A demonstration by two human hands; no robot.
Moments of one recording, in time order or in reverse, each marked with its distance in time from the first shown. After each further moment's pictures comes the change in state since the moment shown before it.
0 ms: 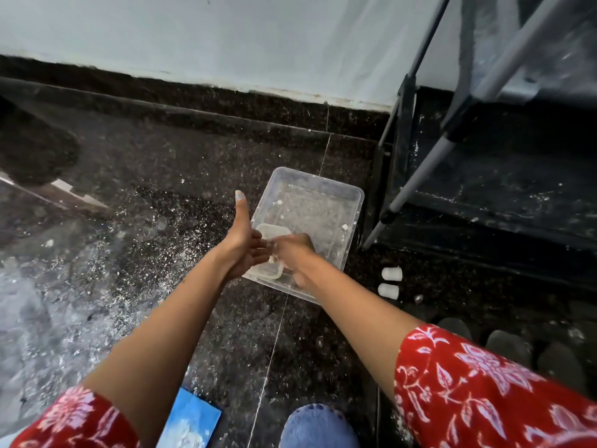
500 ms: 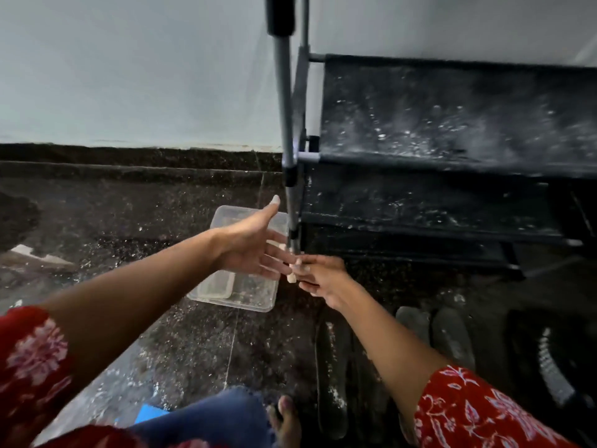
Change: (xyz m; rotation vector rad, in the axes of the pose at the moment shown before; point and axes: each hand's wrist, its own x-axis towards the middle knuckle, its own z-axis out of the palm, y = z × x) left_hand -0.116 0.063 0.119 0.440 -0.464 -0.158; right_hand -0.118 0.001 -0.167 0.292 0.024 -0.045
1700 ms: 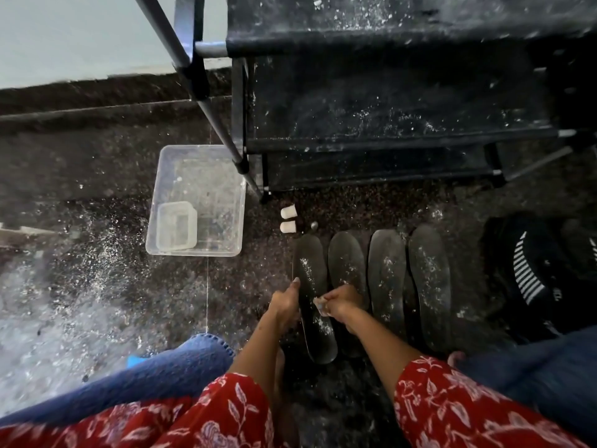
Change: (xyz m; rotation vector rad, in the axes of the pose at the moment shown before) left_hand 0.132 -0.221 0.121 -0.113 0.367 -0.228; right_hand 0.009 0.193 -0.106 -0.412 0.249 0.285
